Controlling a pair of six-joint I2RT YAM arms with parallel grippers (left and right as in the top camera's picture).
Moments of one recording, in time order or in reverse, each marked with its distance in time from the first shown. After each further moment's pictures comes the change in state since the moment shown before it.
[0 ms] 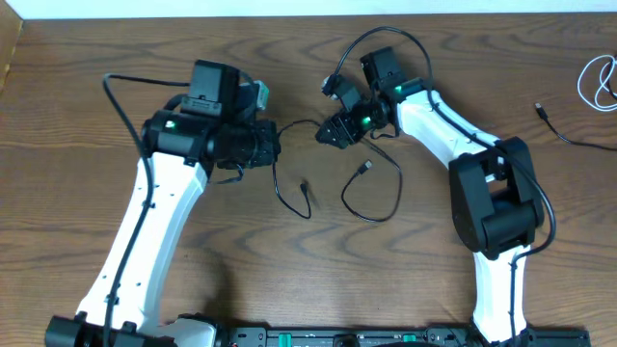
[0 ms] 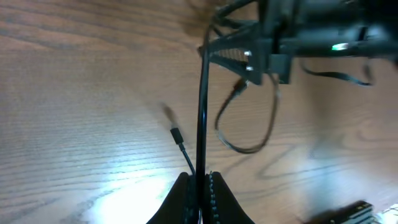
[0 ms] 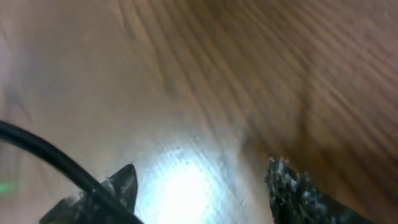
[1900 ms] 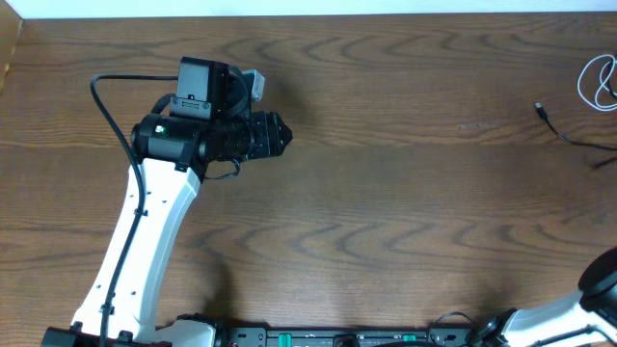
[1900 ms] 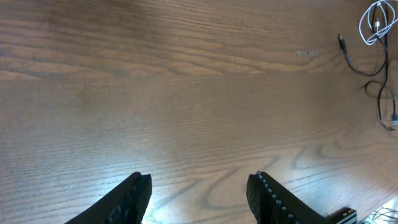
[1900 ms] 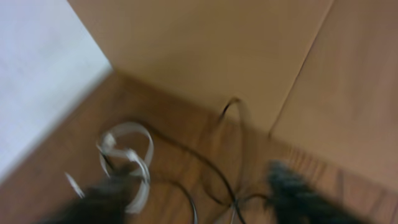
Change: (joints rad) left arm 0.020 -0.023 -0.001 0.076 0.047 0.003; right arm -1.092 -0.372 -0.001 0.133 0.879 0.550
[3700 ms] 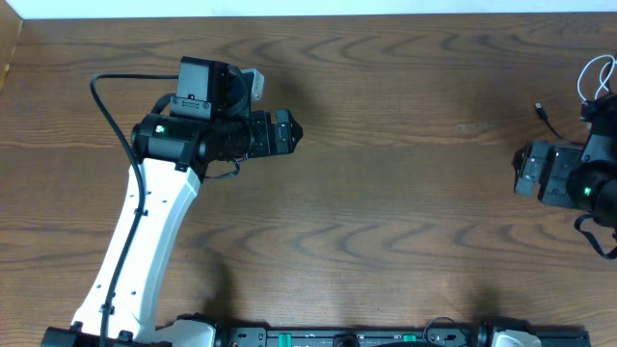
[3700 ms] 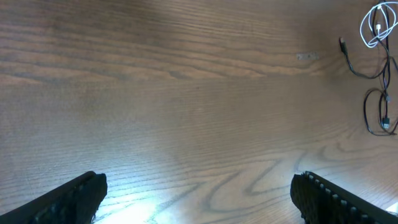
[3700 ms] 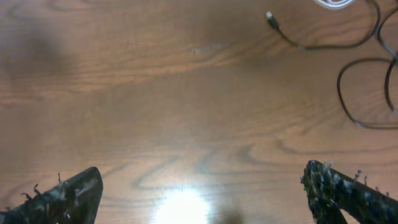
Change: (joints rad) left arm 0.000 0.000 -0.001 0.008 -0.009 0.000; right arm 0.593 -0.702 0.015 -1.045 -0.285 -0.195
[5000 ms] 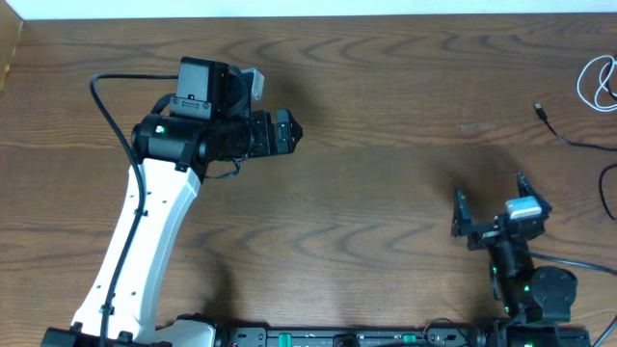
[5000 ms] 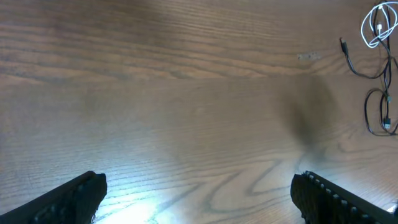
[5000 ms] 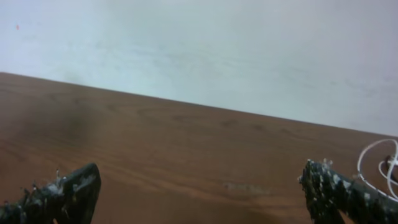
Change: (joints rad) left arm 0.000 -0.002 0.000 0.000 -0.003 0.000; right arm 0.095 -0.994 -1.542 1.484 -0.135 -0.166
